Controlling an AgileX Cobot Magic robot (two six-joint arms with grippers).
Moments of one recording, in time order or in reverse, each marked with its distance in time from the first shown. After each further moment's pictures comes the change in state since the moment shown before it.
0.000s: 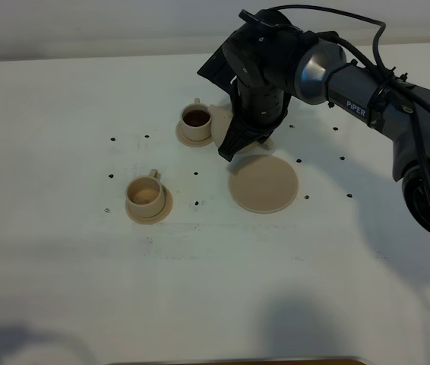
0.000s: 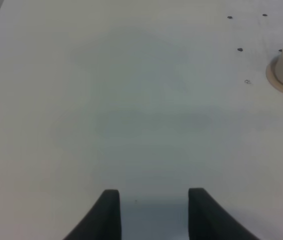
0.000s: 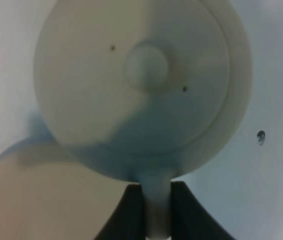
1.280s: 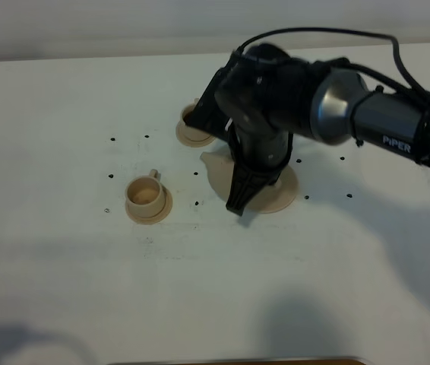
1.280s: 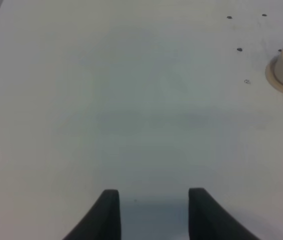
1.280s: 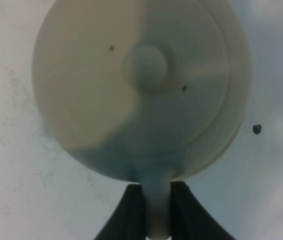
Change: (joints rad) left arm 0.000 0.000 0.000 -0.001 0.000 0.000; right arm 0.152 -0.282 0.419 -0.064 -0.065 -0.006
